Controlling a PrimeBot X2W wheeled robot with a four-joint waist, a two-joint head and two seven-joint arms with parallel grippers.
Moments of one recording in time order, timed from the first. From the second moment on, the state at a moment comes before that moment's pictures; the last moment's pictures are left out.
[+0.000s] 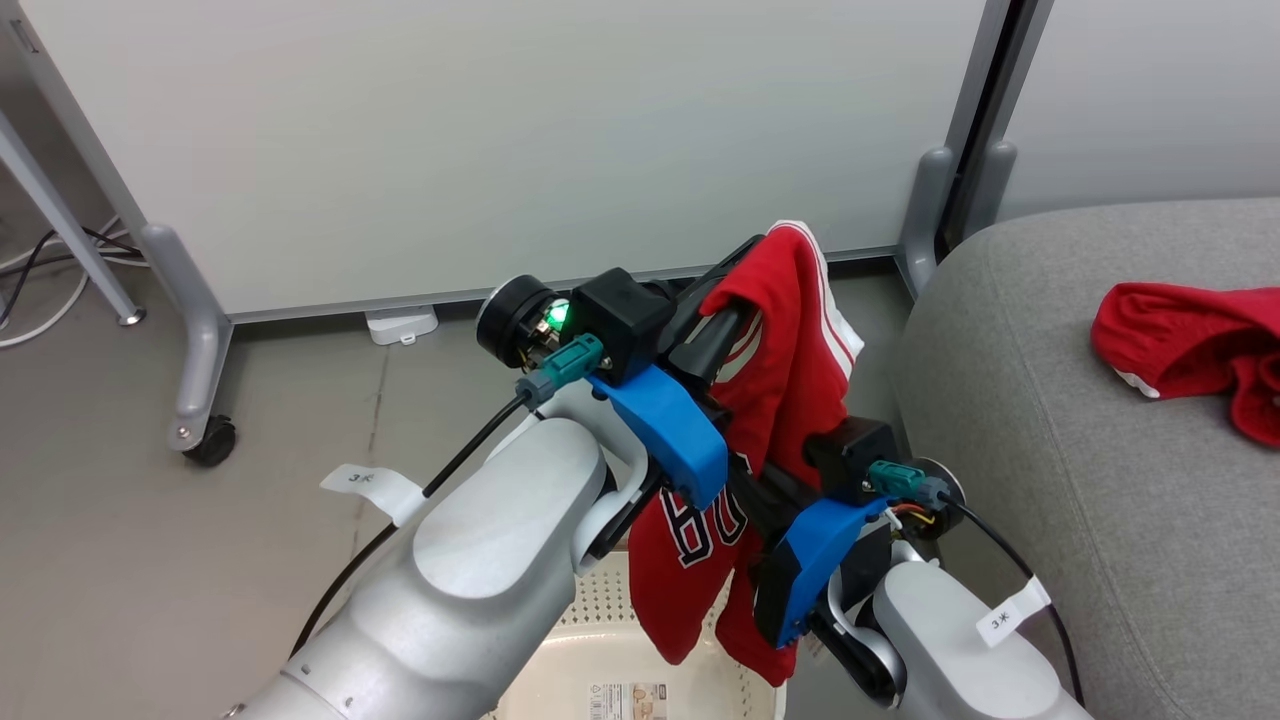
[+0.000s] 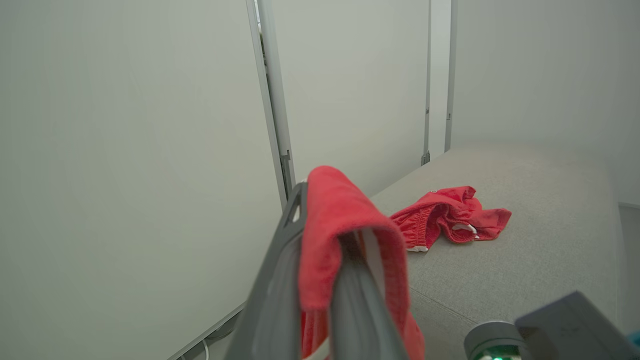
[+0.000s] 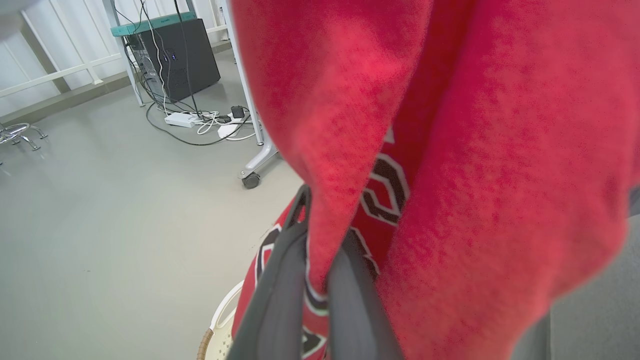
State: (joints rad) left arm -0.80 0.05 -0.87 0.61 -0.59 -0.11 -0.25; right arm -0.51 -0.05 0.54 0.66 0.36 0.13 -0.12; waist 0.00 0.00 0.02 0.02
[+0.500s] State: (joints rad) left arm -0.80 0.05 -0.89 0.64 -0.61 -0.11 -0.25; right arm -0.53 -0.05 0.56 0.70 0.37 0.13 -0.14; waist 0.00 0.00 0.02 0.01
